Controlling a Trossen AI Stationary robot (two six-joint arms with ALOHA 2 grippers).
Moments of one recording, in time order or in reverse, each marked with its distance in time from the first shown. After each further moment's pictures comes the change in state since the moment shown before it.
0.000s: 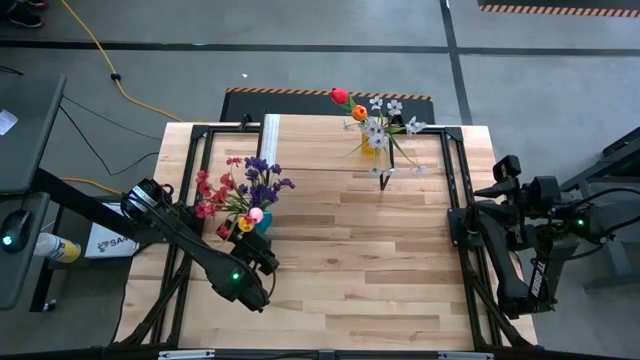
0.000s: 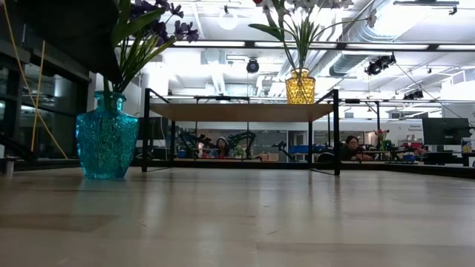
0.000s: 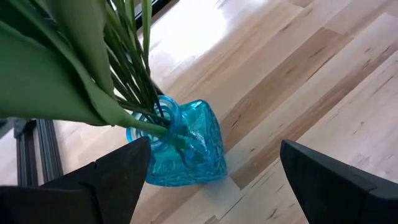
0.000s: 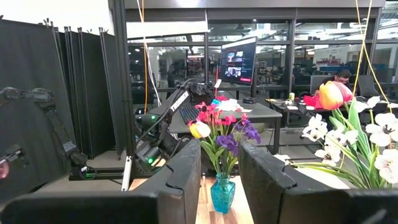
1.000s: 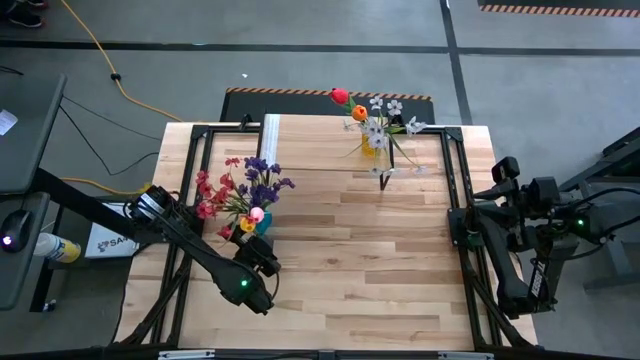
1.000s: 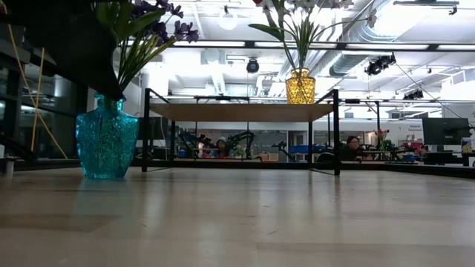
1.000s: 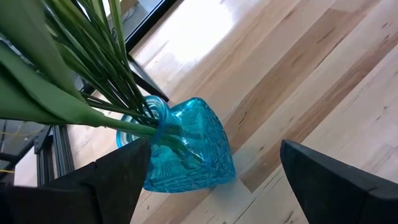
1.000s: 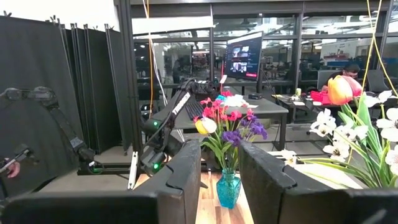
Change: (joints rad) left arm 0.000 0.086 -0.001 -0.002 -0.026 0.048; right arm 0.000 0.000 0.000 0.000 -0.031 0.011
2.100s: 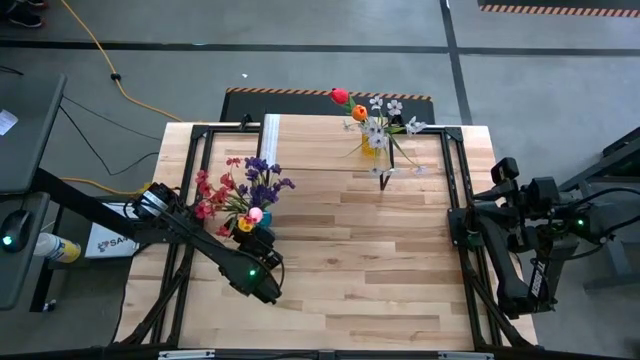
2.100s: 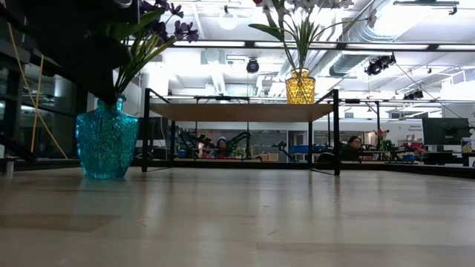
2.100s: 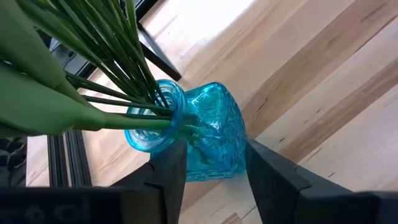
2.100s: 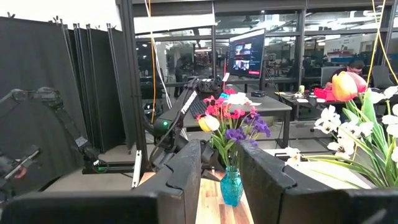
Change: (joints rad) left arm 0.078 0.000 0.000 -0.010 0.099 -0.002; right arm 0.000 0.000 0.000 0.000 -0.013 0.015
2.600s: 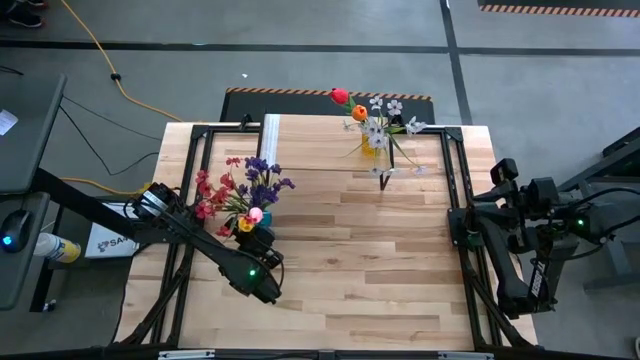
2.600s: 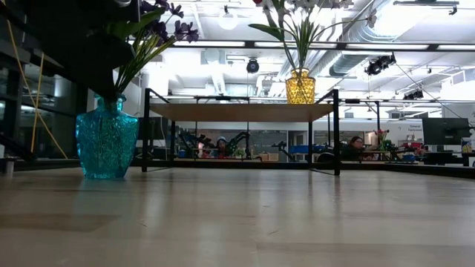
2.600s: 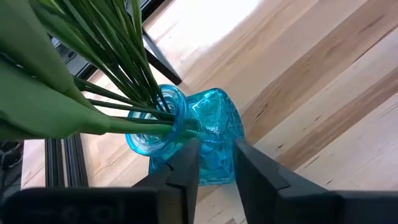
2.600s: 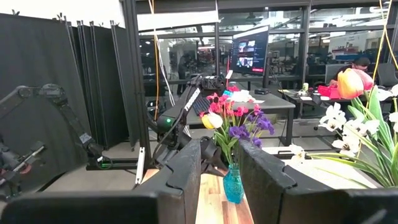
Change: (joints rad) left arm 0.000 0.000 0.000 -0.002 -0.019 -0.030; right arm 0.000 0.000 0.000 0.000 -0.019 0.000
